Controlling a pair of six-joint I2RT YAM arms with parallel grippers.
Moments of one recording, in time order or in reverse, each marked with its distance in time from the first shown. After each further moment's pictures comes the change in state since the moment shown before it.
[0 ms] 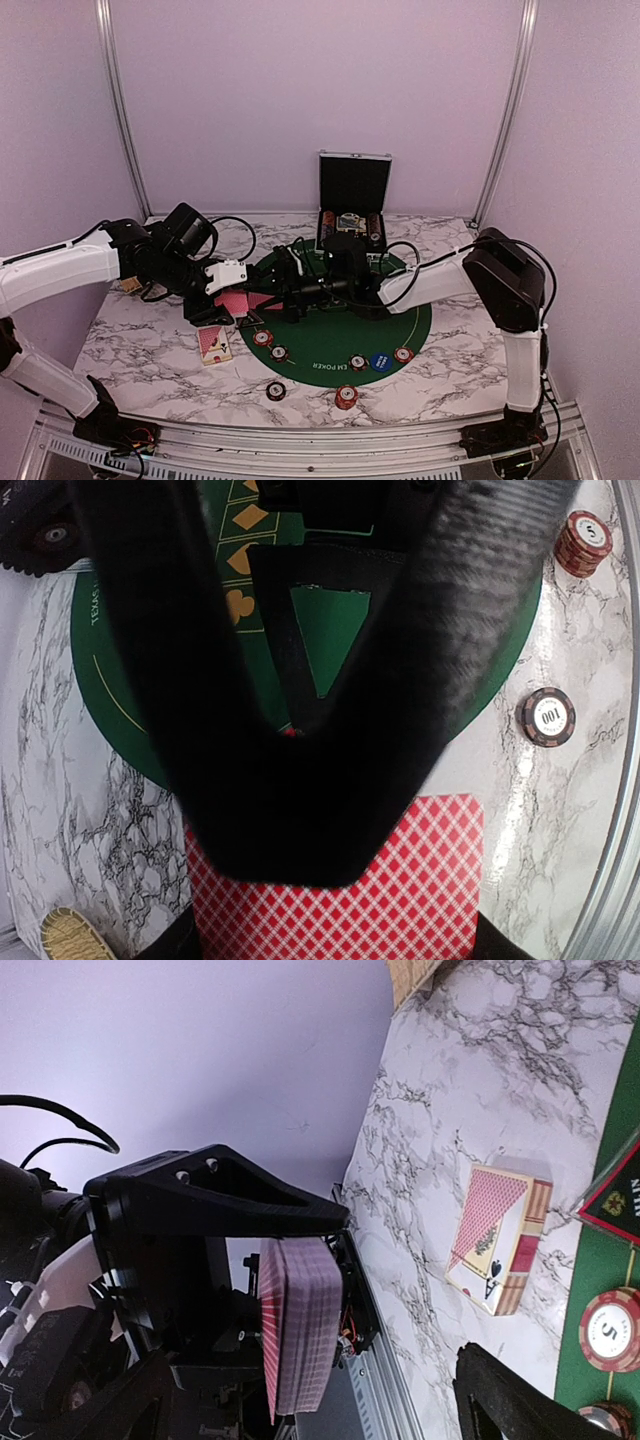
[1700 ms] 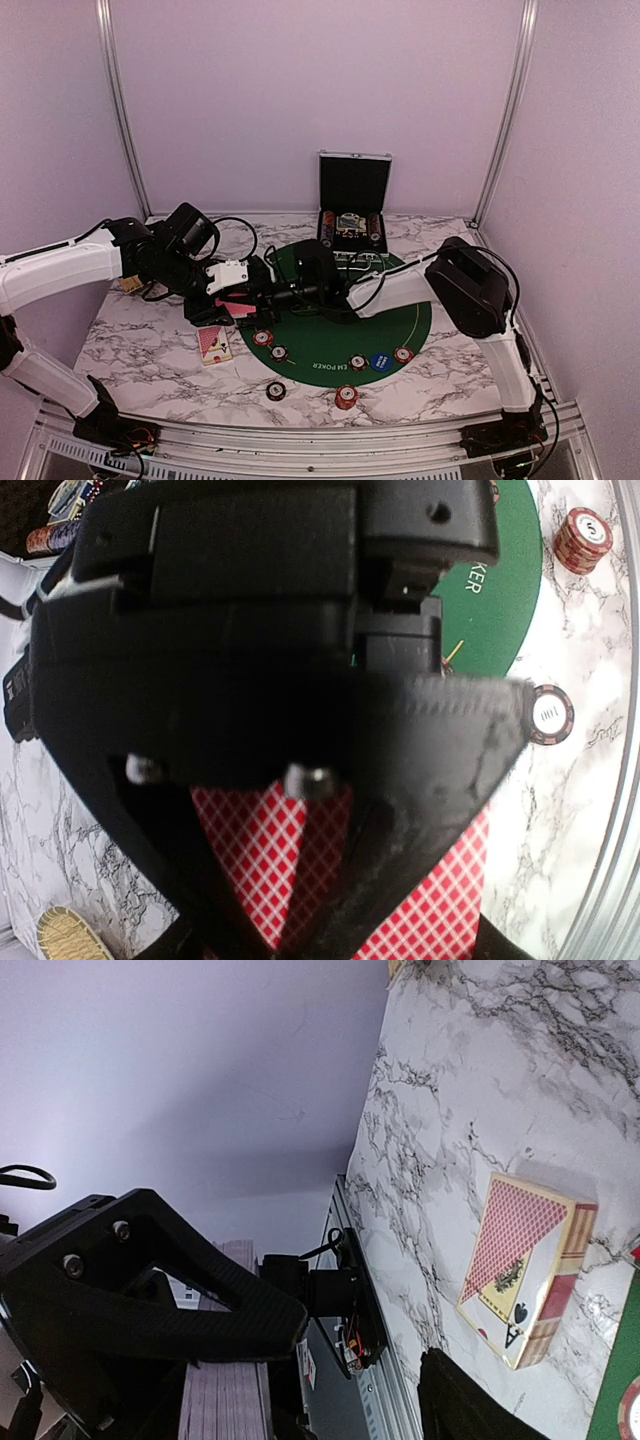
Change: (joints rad) left arm 0.000 0.016 0.014 -0.015 0.000 -0.003; right arm 0.046 0.212 0.246 -0.010 -0.022 0.082
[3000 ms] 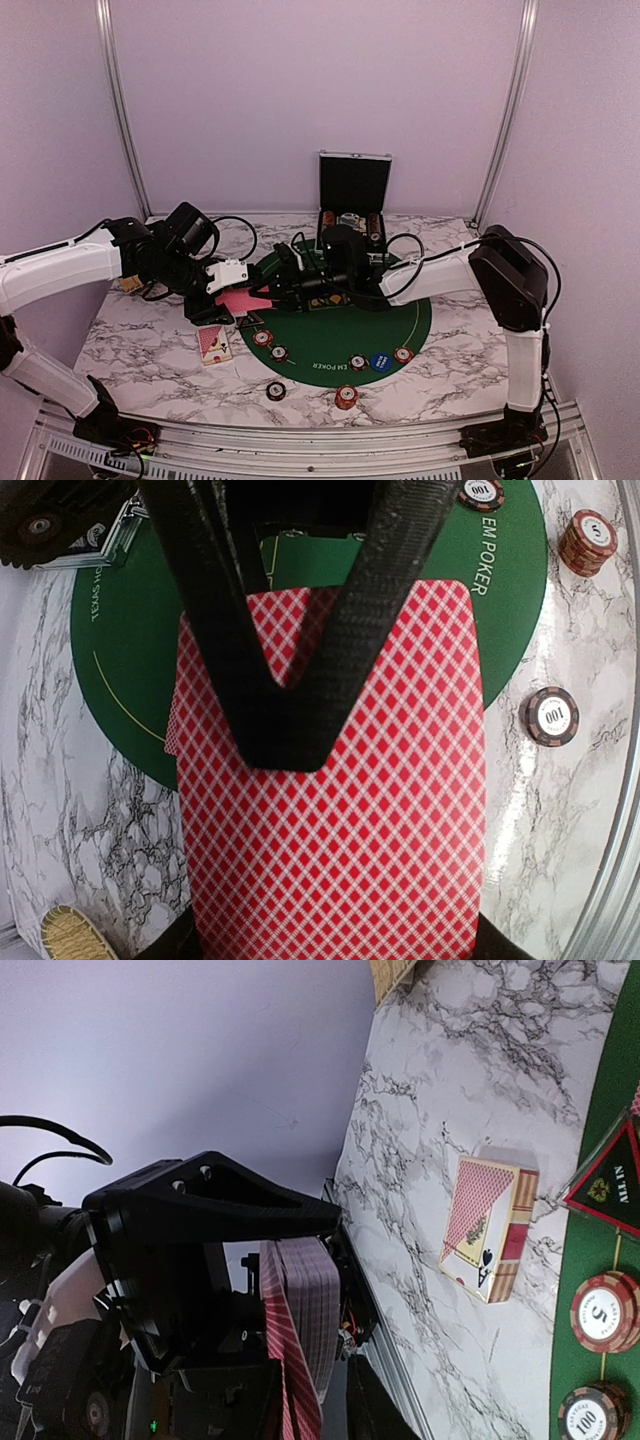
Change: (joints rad) left arm 0.000 -0.002 0.000 0.006 -0.009 0.000; right arm -0.067 -0.225 -0.195 -0.106 0.000 -0.082
